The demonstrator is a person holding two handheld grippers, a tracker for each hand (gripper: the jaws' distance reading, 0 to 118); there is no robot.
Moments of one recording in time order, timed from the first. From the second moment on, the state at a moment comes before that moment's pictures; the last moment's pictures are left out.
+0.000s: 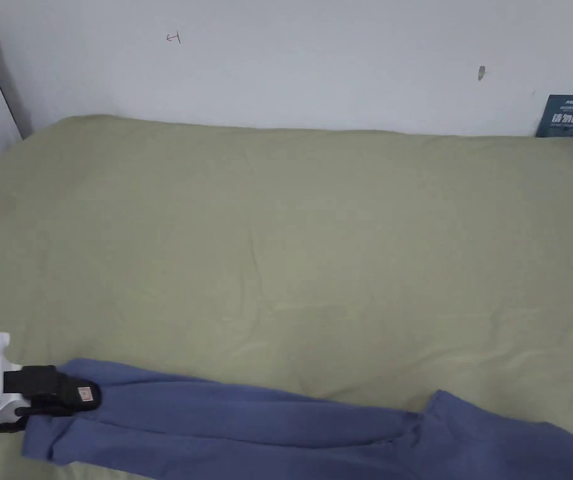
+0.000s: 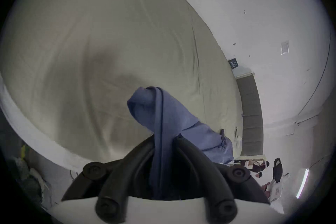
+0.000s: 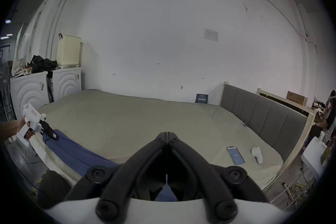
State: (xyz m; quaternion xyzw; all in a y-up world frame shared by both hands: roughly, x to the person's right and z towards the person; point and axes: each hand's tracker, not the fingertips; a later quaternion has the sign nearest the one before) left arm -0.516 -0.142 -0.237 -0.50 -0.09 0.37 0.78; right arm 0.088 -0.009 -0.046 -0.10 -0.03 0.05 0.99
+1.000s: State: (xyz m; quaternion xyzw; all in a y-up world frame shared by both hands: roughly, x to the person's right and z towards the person) left arm -0.173 -0.156 -0.278 -0.56 -0.21 0.09 0.79; right arm 0.110 -0.024 -0.020 -0.13 -0.03 0.00 0.99
